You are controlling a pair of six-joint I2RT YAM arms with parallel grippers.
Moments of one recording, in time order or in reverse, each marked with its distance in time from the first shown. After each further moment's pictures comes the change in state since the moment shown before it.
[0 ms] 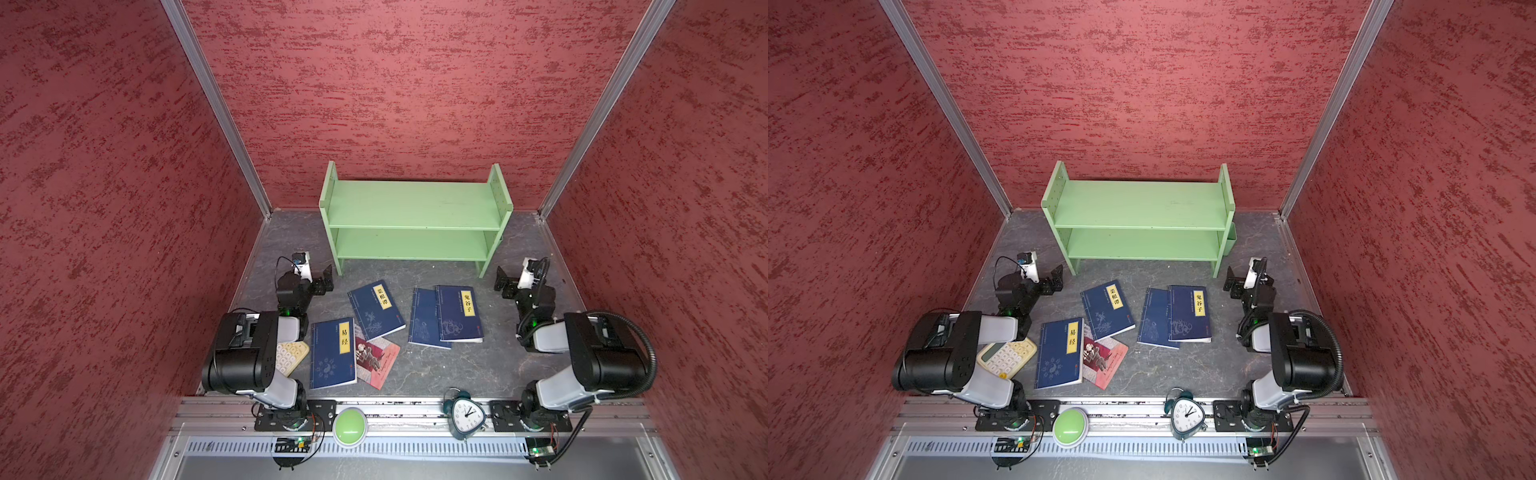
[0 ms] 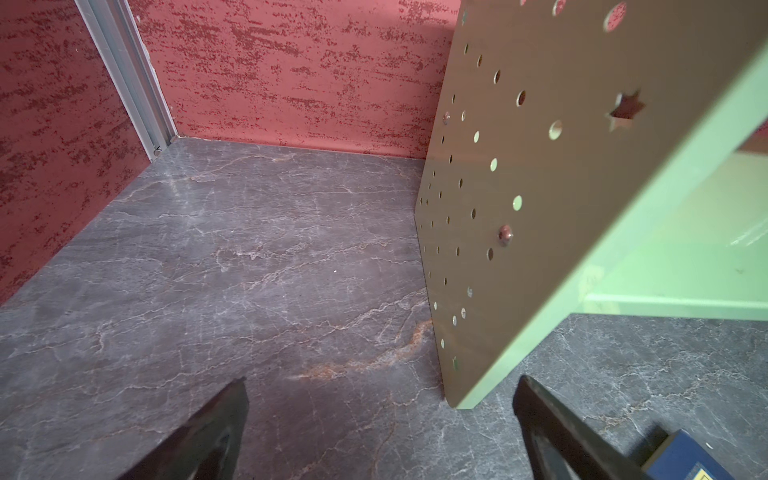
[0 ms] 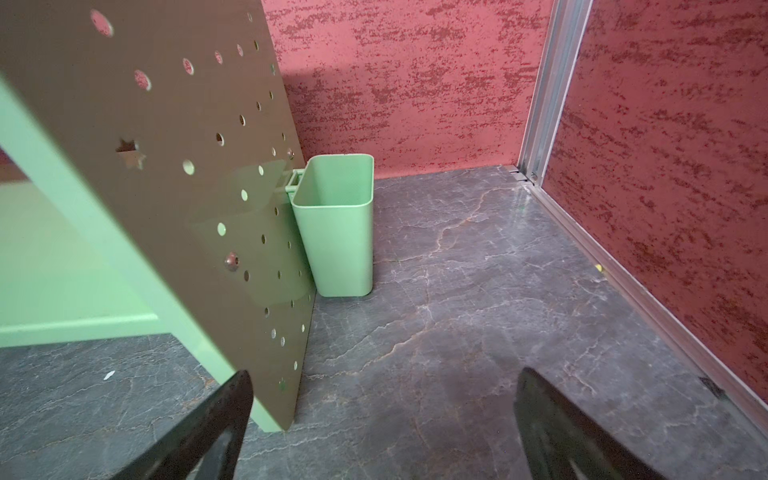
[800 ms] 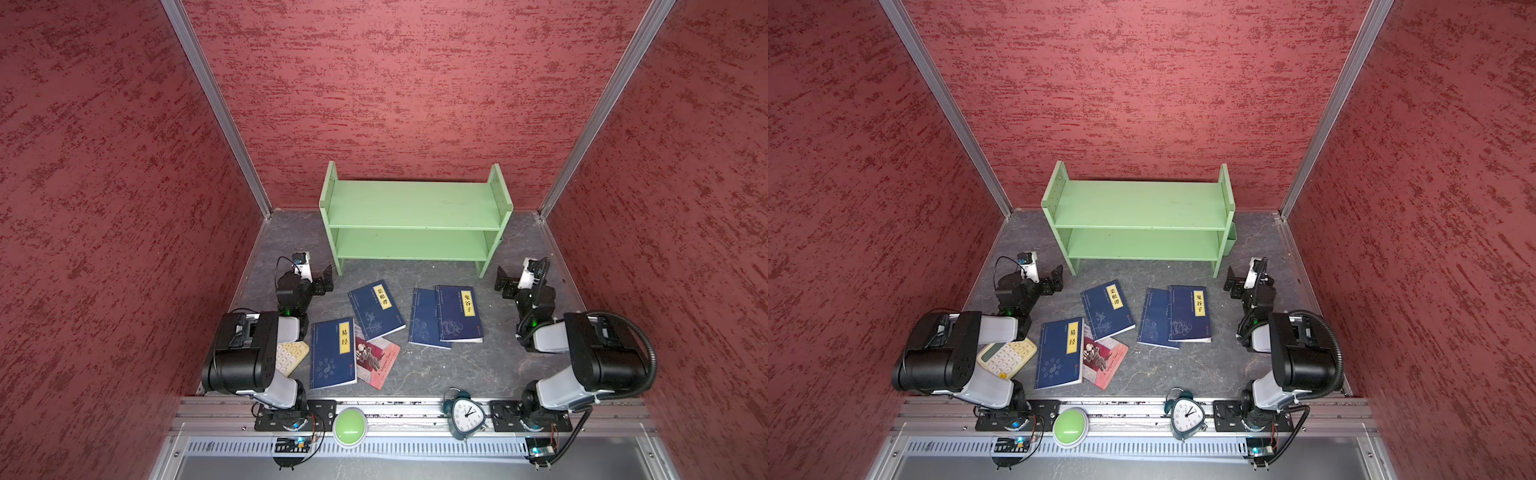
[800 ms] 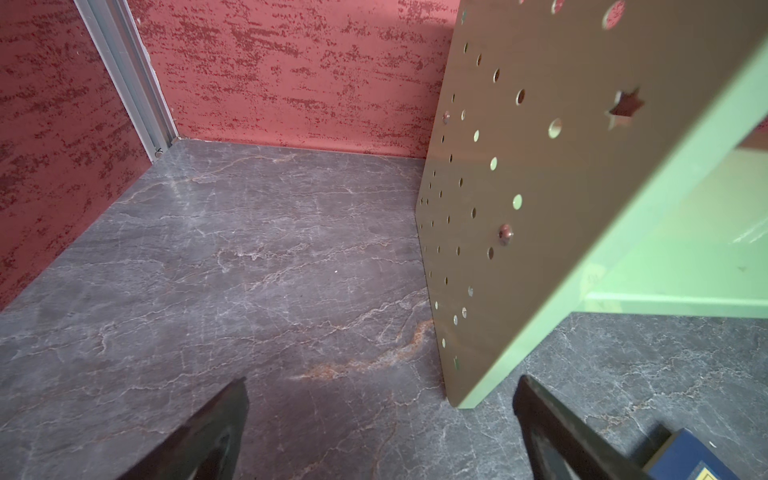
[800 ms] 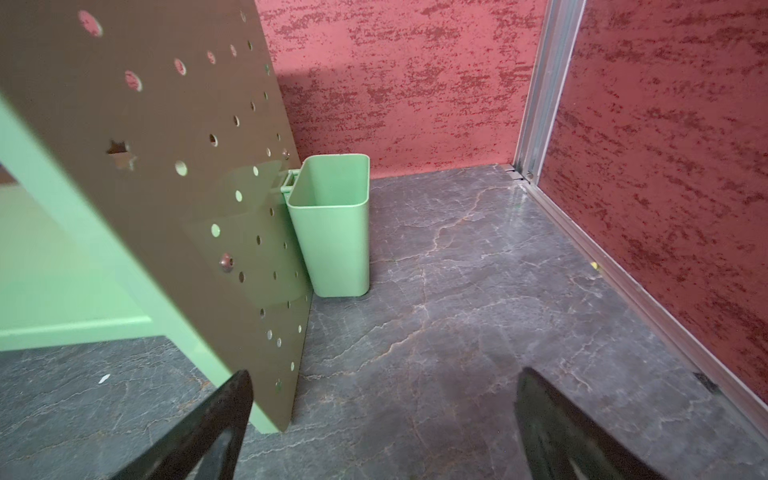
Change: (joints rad) left arm 0.000 -0.012 0.000 -0.020 -0.001 0.010; right arm 0.001 -0.007 -0.001 -0.002 0.041 0.012
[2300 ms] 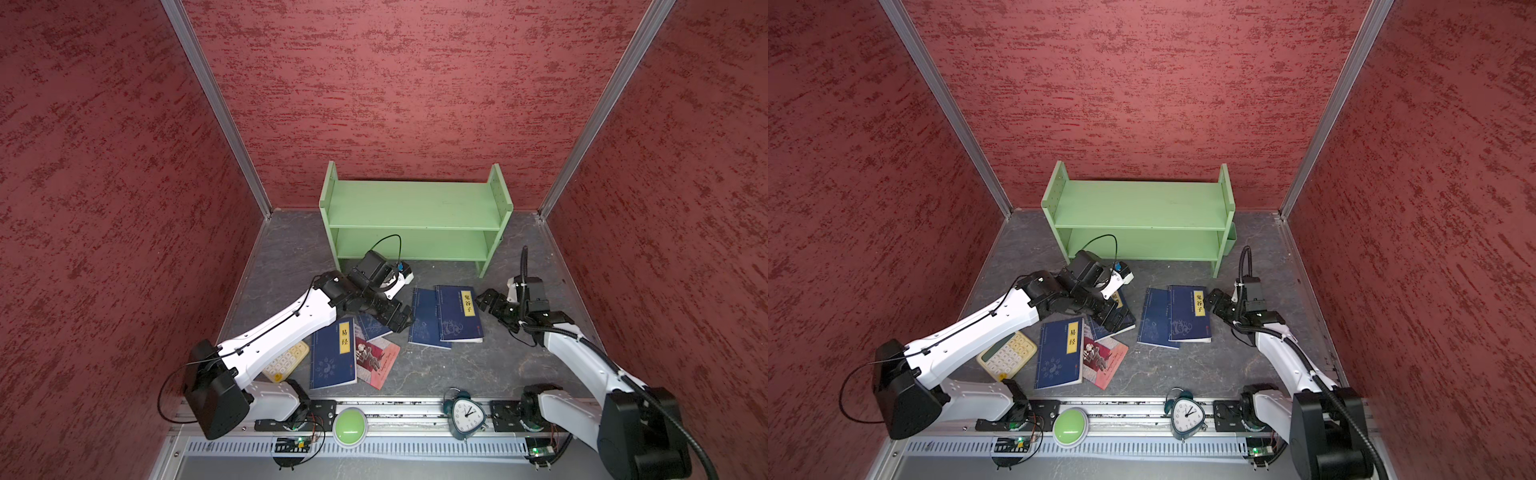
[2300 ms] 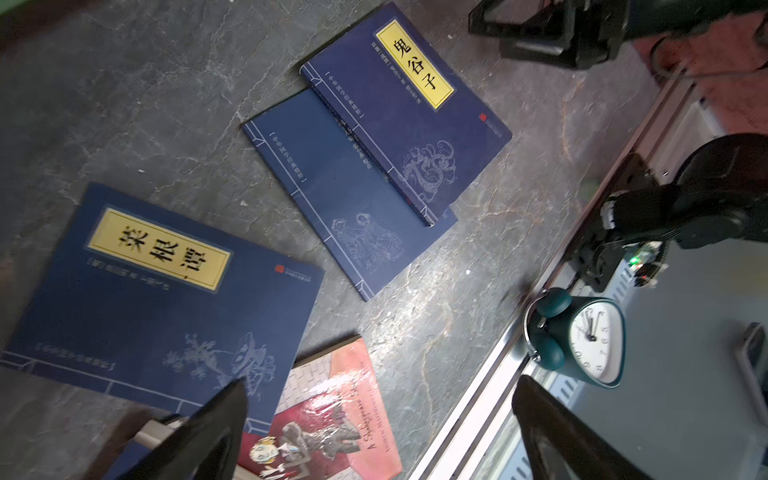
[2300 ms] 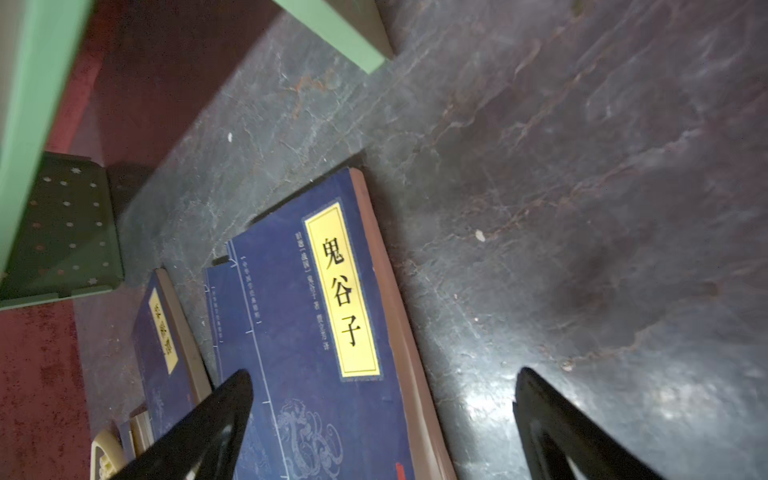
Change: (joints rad) left arm -0.818 -0.192 0.780 -1.671 0.162 -0.077; right arm 0.185 -0.417 0.242 -1.431 -0.273 0.576
